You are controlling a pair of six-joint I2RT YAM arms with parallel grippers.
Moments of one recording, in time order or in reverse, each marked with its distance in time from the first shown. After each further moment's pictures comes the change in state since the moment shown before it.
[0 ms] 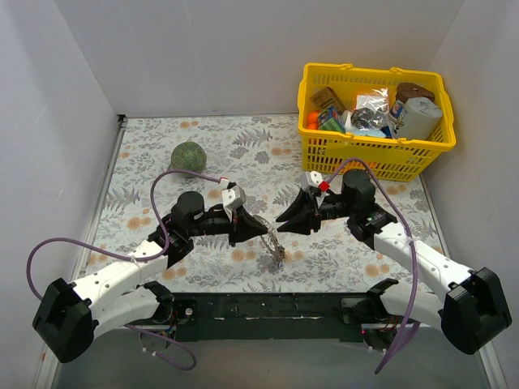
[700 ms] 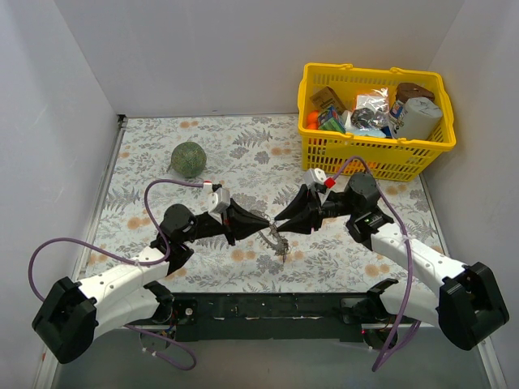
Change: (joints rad) left arm 0.000 -0.017 -0.161 0.532 -0.020 -0.155; right arm -0.008 0.021 -0.047 0.320 -0.064 0.224
